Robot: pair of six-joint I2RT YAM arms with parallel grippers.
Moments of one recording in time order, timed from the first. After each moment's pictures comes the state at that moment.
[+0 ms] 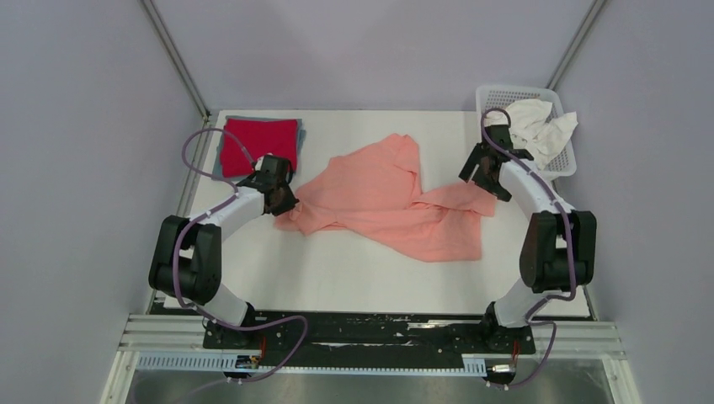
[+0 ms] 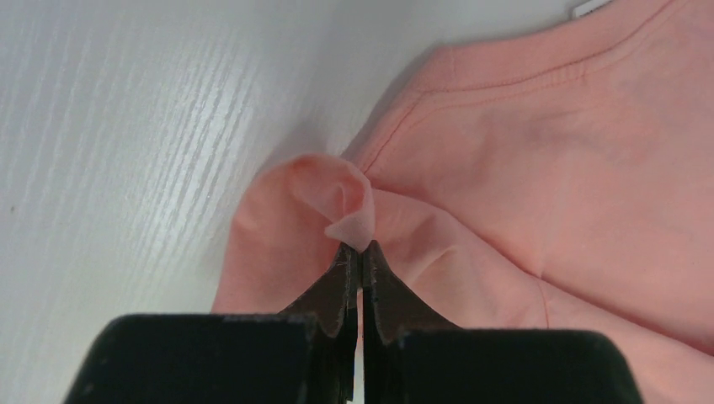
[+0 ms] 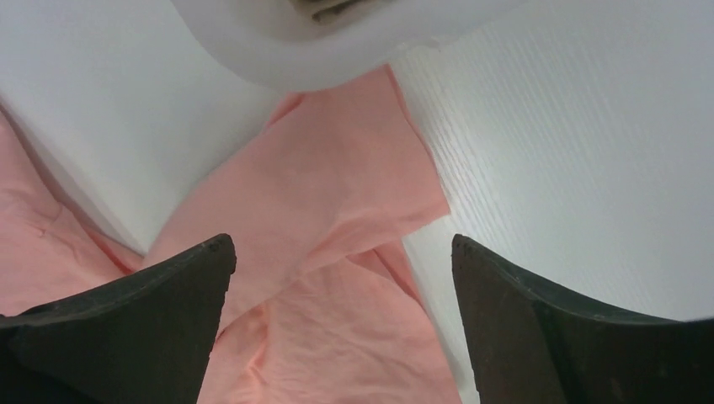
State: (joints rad) left arm -0.26 1.56 0.93 -0.36 -0.19 -0.68; right arm 0.04 1.71 1.29 -0.65 0.29 0.54
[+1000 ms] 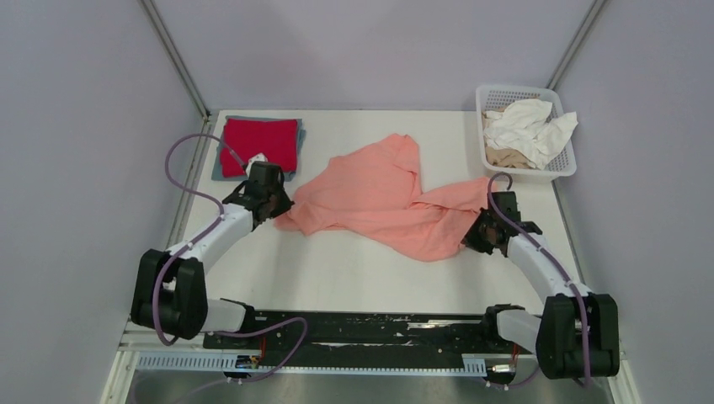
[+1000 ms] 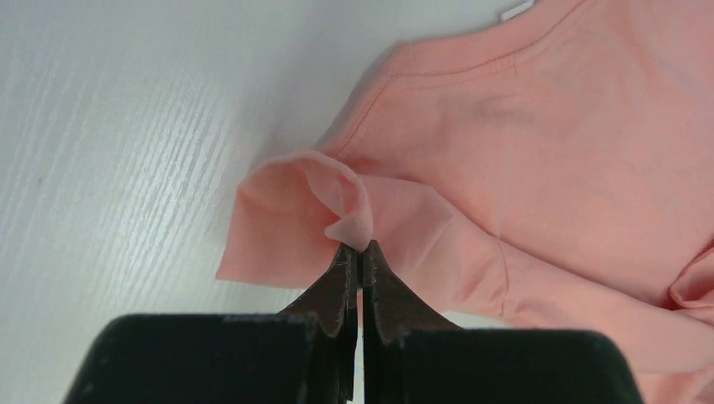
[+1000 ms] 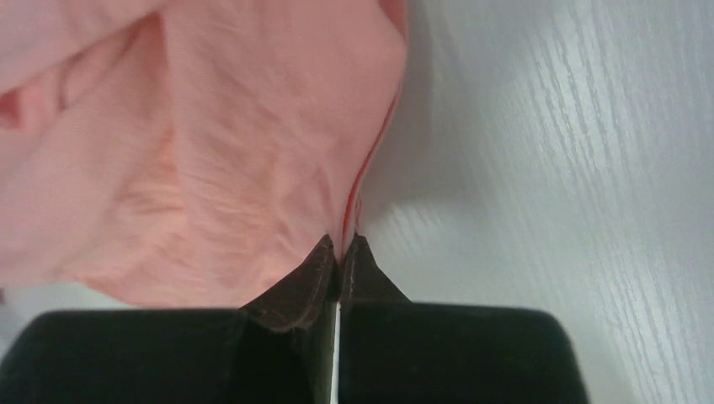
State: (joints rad) left arm -0.26 1.37 0.81 -0.30 -0.15 -0.69; right arm 0.05 1.18 0.58 -0.47 -0.05 0.65
